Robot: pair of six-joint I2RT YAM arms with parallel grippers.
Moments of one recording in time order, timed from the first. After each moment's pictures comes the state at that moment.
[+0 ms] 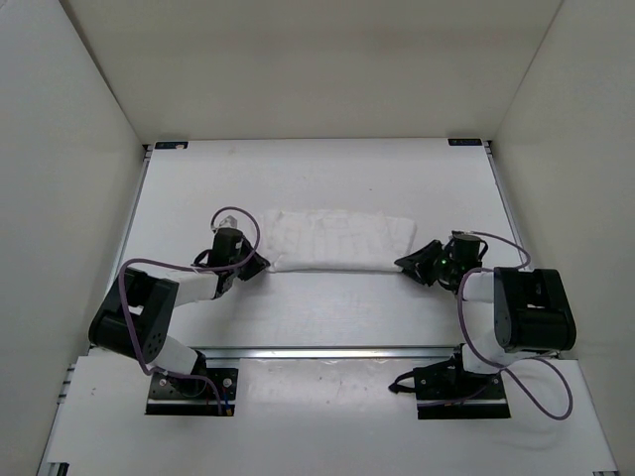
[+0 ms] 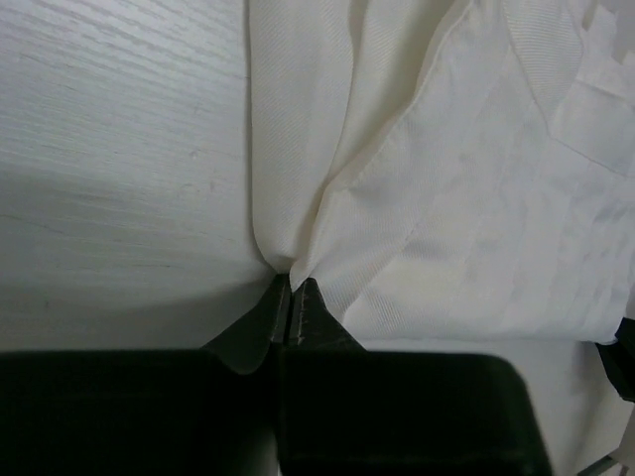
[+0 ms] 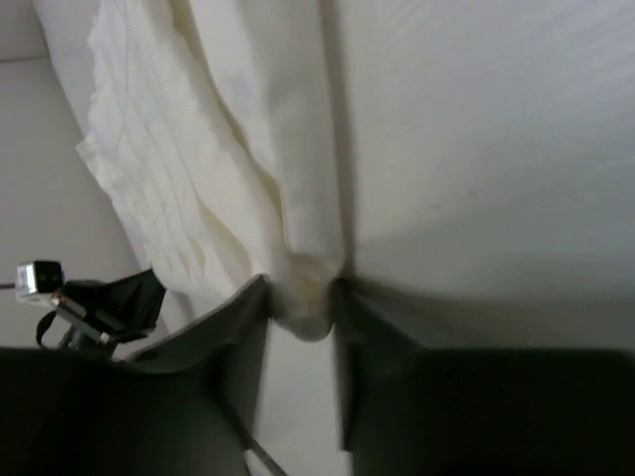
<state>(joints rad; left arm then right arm) -0.33 1.49 0.50 0.25 0.05 -0.84 -0.05 1.50 0.39 0.39 -0.56 0.93</state>
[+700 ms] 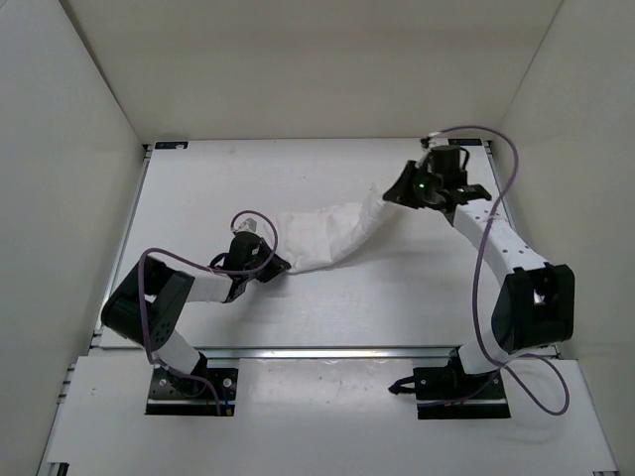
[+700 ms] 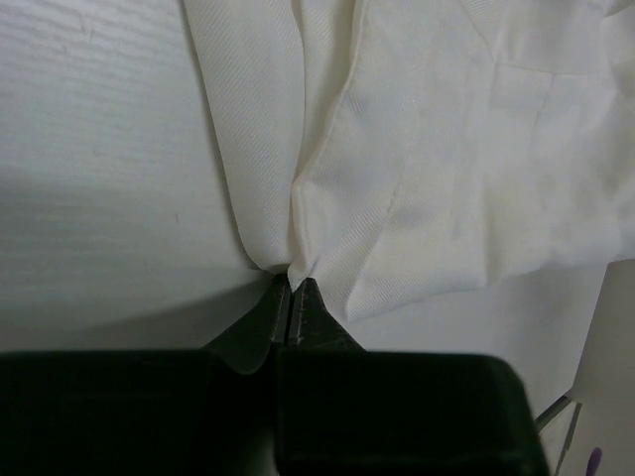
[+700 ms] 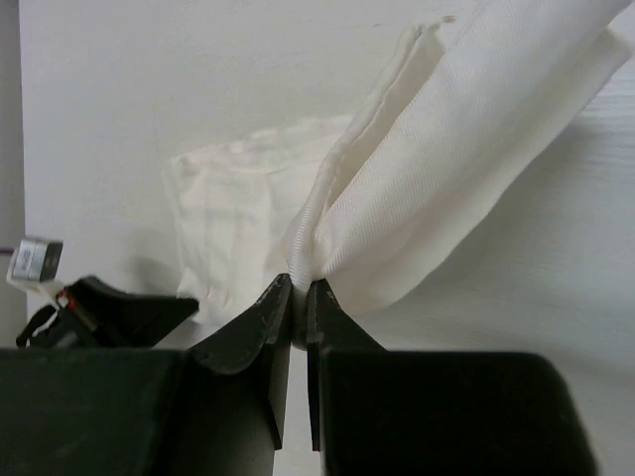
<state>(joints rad) -0.47 1.57 0.48 0.43 0.09 -0.94 0.14 1.50 1.18 -0.31 -0.35 0.49</state>
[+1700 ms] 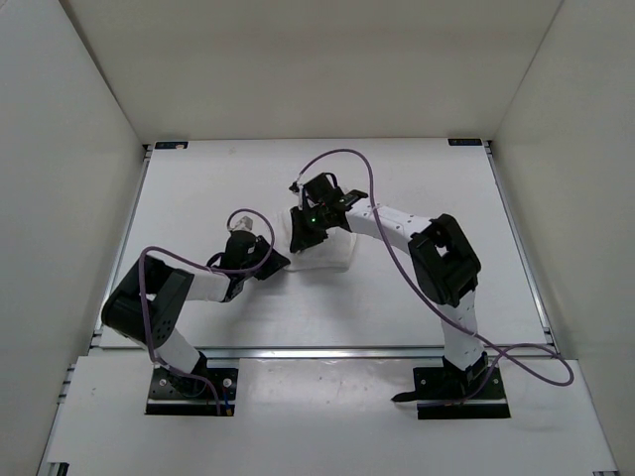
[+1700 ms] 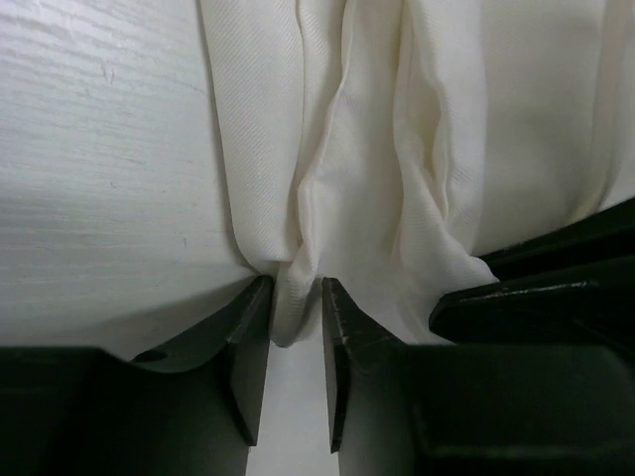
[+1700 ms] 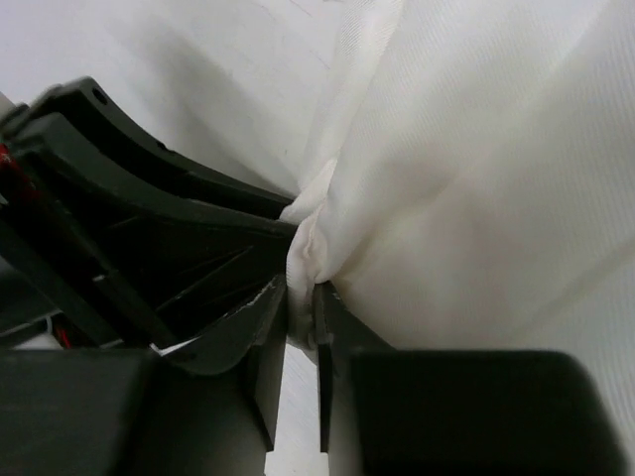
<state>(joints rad) -0.43 1.59 0.48 0.48 0.11 -0.94 0.71 2.05 1.57 -0.44 -0.39 0.39</state>
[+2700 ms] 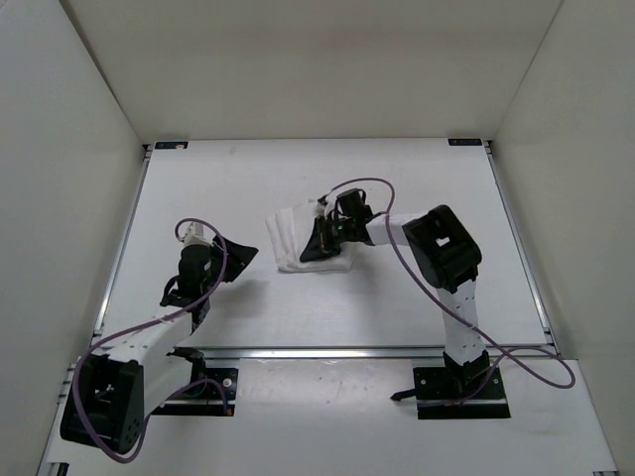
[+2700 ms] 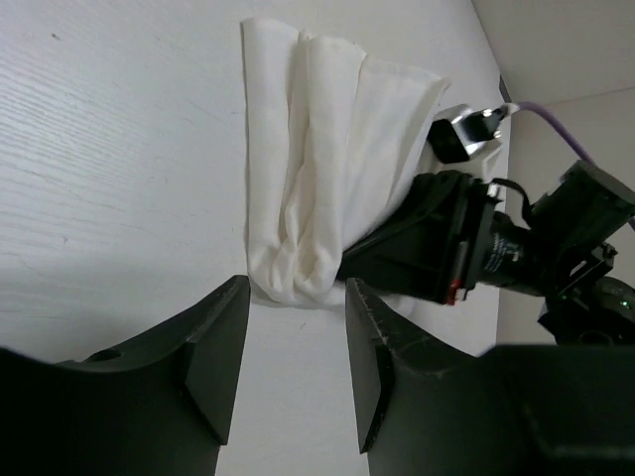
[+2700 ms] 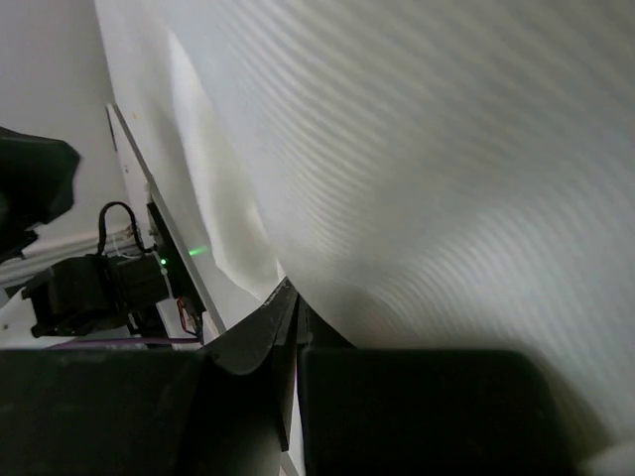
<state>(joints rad) -0.22 1.01 0.27 0.33 0.12 -0.97 0.52 2.14 1.28 0.09 -0.85 0.68</state>
